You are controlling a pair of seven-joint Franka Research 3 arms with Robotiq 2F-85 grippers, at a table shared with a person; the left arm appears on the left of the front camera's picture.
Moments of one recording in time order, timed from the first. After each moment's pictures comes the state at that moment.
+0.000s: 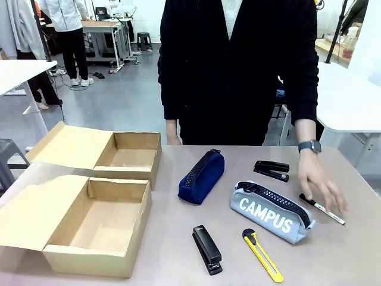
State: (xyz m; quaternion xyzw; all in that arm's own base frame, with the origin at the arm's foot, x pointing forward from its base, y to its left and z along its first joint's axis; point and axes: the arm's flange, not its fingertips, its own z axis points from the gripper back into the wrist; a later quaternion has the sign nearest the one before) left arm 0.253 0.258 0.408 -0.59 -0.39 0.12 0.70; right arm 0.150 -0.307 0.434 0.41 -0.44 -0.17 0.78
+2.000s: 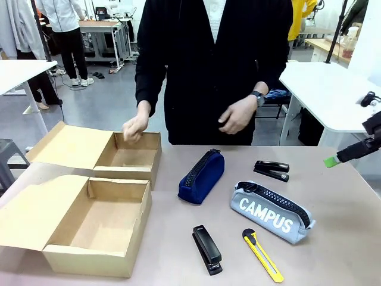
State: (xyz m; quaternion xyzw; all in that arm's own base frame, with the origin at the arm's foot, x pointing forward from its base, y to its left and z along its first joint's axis) left arm 0.254 0.259 0.407 -0.59 -0.39 0.12 0.70; right arm 0.376 -0.024 0.435 0.18 -0.24 0.28 0.91
